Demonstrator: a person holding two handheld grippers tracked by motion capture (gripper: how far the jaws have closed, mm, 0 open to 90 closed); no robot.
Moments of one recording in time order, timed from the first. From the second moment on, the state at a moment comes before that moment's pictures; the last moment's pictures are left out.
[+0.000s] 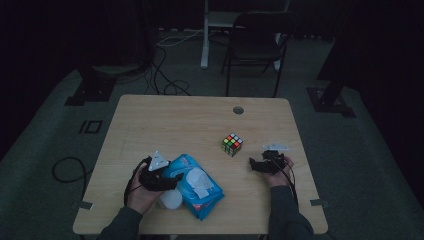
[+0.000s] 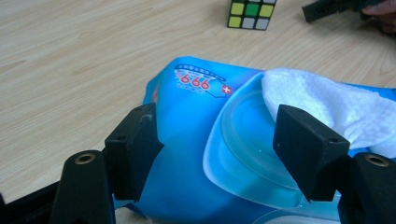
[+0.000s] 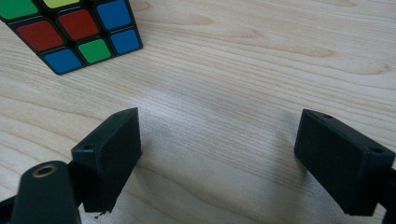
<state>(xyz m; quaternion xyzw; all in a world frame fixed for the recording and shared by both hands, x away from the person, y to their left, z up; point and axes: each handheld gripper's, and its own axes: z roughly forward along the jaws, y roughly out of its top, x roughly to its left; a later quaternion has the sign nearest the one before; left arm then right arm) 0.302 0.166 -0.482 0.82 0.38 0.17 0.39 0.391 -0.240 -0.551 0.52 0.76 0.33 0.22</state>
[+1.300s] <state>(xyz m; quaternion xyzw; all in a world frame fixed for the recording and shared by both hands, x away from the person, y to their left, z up) 0.364 0.201 -0.478 0.84 0.40 0.25 0.27 0.391 -0.240 -0.551 0.52 0.76 0.33 0.22</state>
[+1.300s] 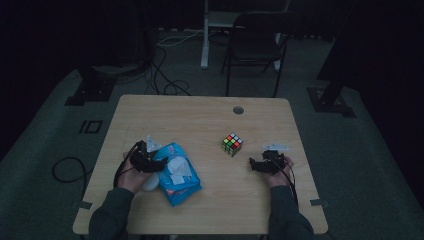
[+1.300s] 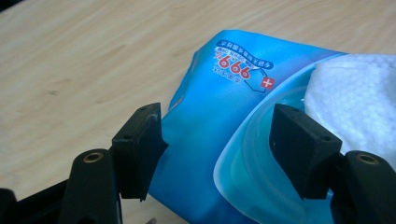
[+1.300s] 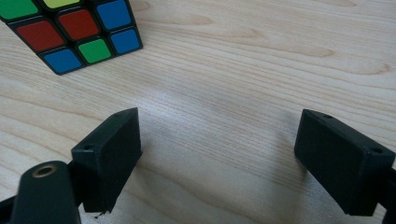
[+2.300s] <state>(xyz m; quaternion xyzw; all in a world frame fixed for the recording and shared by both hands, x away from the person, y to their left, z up) 0.361 0.130 -0.462 0.85 0.34 0.19 0.34 0.391 -0.240 -0.551 0.52 0.76 0.33 0.22</state>
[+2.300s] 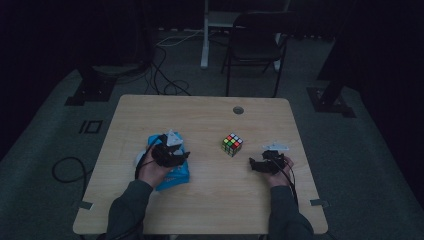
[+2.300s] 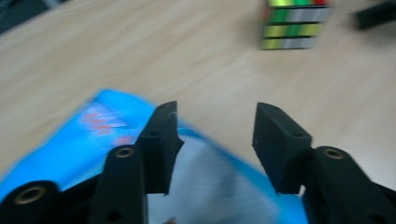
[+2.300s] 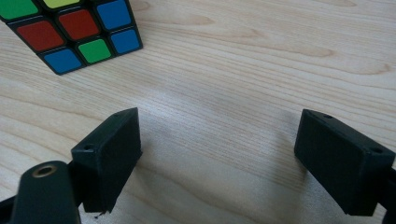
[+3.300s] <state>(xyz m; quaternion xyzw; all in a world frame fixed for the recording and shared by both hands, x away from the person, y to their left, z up) 0.336 0.173 -0.508 0.85 0.38 0.24 0.27 0.388 -0.219 -0.528 0.46 0.77 0.40 0.20</state>
